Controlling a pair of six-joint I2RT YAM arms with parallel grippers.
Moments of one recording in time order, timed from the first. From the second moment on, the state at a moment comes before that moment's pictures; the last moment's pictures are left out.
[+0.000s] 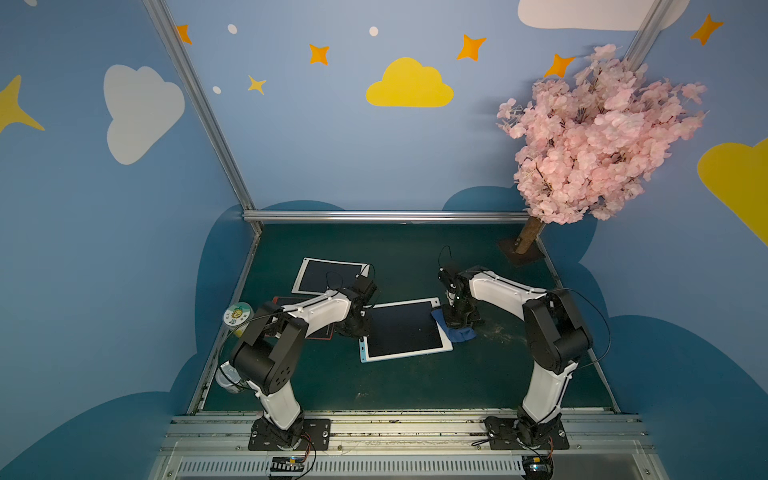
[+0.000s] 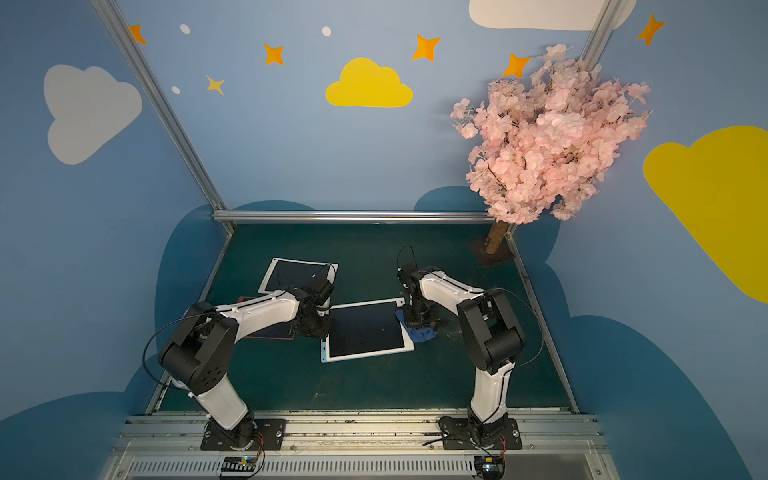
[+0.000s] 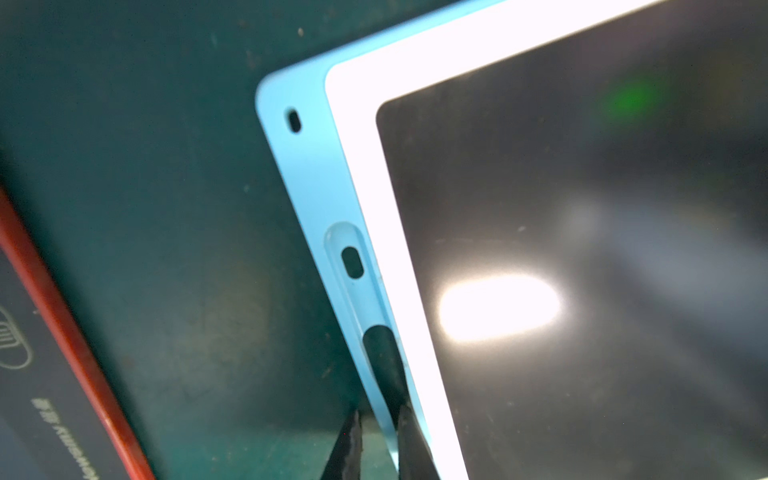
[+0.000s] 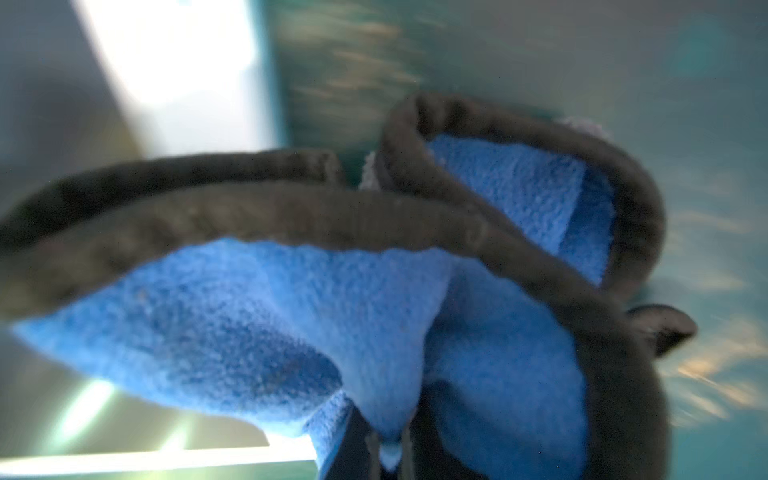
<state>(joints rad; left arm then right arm) -0.52 1.73 1.01 -0.72 0.01 -0.37 0.51 1.88 1.26 -0.99 0.08 0.36</state>
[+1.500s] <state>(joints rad) -0.37 1.54 1.00 -0.69 0.38 -0.39 0.22 2.20 2.02 -1.34 0.41 0.50</state>
